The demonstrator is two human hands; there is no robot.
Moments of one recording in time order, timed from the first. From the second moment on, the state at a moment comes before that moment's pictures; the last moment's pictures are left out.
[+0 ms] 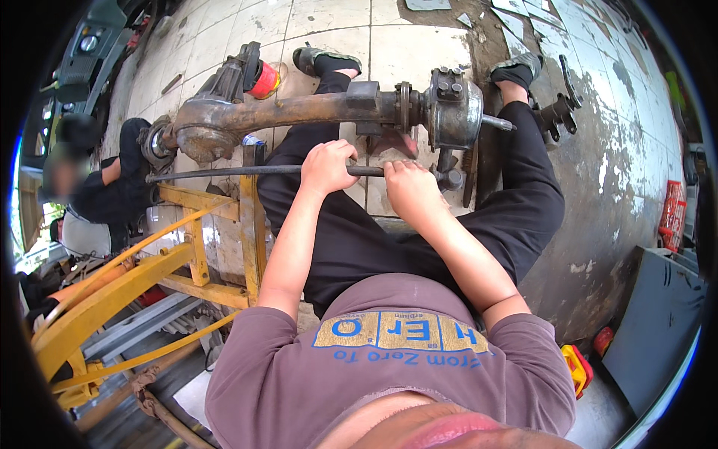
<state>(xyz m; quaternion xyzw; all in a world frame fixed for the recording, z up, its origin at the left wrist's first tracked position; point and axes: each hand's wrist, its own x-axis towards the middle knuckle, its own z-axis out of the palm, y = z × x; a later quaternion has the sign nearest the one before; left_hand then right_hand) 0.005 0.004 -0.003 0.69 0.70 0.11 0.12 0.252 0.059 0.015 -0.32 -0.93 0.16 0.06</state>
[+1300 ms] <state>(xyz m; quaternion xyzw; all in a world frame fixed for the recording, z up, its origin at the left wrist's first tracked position) 0.008 0.009 0.003 0.69 0.70 0.13 0.14 0.260 0.058 0.014 -0.26 -0.93 0.18 0.18</state>
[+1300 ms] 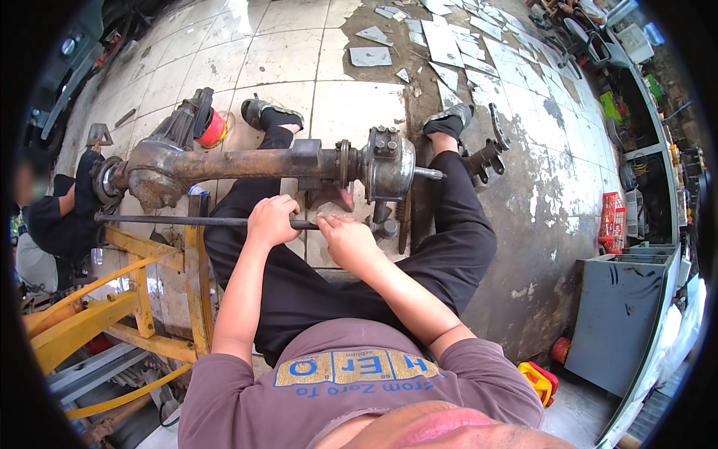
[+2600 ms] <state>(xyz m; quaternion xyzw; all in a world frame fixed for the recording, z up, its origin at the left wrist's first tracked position) 0.006 0.008 -0.005 0.69 0.70 0.14 0.14 0.258 0.074 0.014 -0.31 -0.93 0.21 0.04</state>
